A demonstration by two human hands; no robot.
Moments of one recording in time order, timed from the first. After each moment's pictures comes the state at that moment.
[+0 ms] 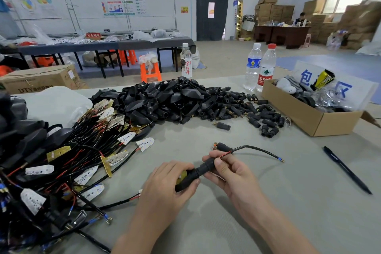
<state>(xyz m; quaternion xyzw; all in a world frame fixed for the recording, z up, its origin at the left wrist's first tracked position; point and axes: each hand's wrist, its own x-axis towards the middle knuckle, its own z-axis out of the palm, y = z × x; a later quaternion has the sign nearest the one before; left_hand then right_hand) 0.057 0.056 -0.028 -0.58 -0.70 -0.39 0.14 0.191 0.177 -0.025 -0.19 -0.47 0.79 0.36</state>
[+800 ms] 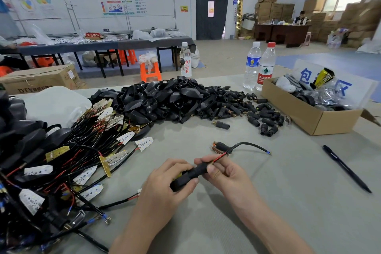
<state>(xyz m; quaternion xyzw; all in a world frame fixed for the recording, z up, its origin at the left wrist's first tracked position) 0.056 0.055 -0.026 -0.57 -0.68 -0.46 0.03 0.191 0.172 -0.028 -0.15 -0.56 0.74 0.34</state>
